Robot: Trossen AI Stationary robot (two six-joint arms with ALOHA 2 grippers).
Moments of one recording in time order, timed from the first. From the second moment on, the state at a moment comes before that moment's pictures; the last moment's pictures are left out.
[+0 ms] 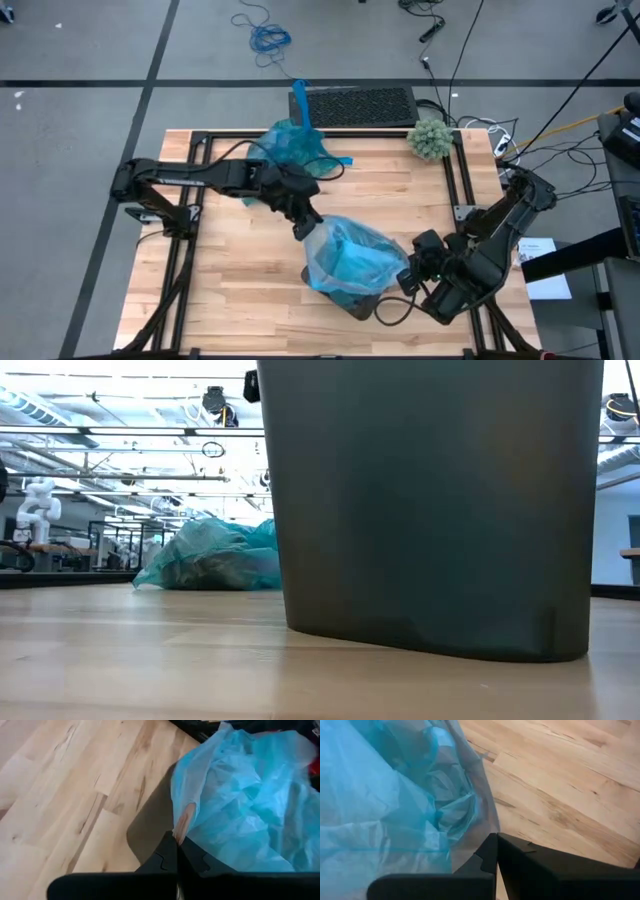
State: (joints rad) left arm -0.01 1.50 1.46 -0.67 0.19 -0.54; right arm 0.81 1.56 1.55 -1.55 0.53 1.85
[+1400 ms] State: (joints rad) left arm 0.06 1.52 1.42 -0.61 0.26 -0.62; right arm 0.81 1.56 1.56 -1.50 0.52 1.82
